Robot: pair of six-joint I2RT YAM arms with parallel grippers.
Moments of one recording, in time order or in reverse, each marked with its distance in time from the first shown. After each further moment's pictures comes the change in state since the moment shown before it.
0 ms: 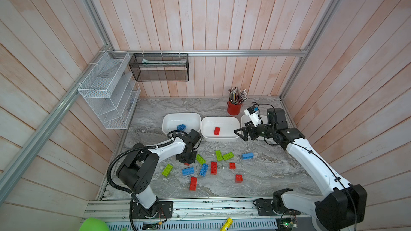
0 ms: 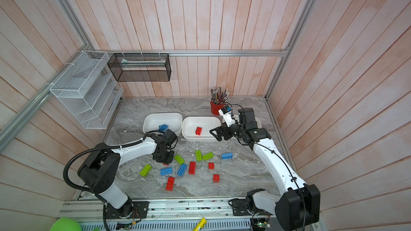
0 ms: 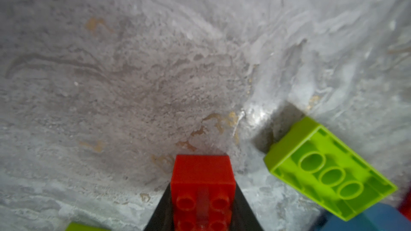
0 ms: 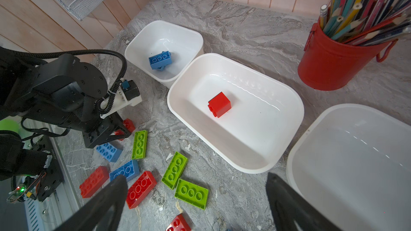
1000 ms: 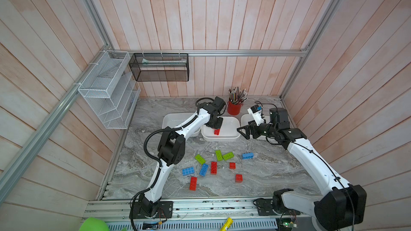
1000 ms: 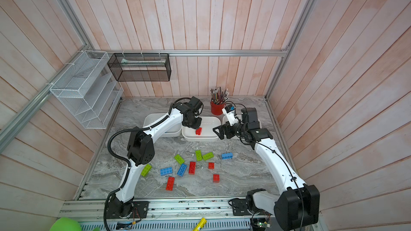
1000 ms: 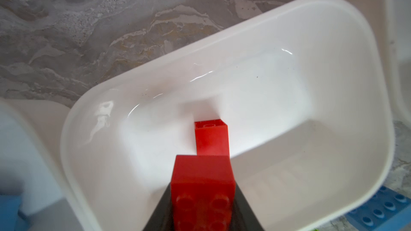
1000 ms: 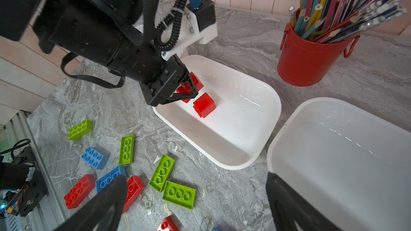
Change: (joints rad) left arm -0.043 0.657 1.201 -0.240 0.012 0.151; right arm -0.048 0.000 -0.011 0.019 0.029 0.000
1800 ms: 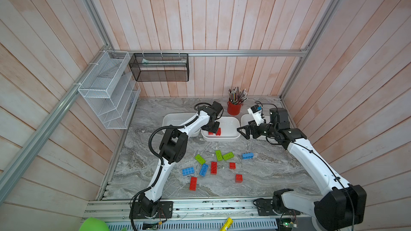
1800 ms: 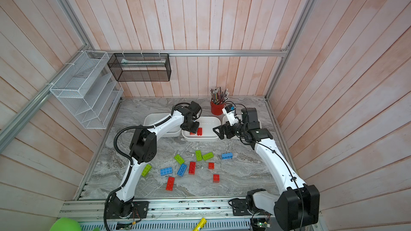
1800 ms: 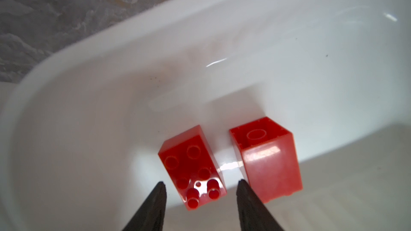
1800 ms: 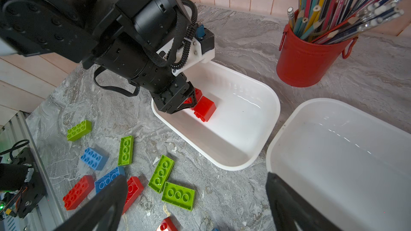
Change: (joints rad) left arm 0.029 0.013 -0.100 0.024 -0.013 0.015; right arm 0.000 0.000 -0.002 0.006 -0.001 0.000
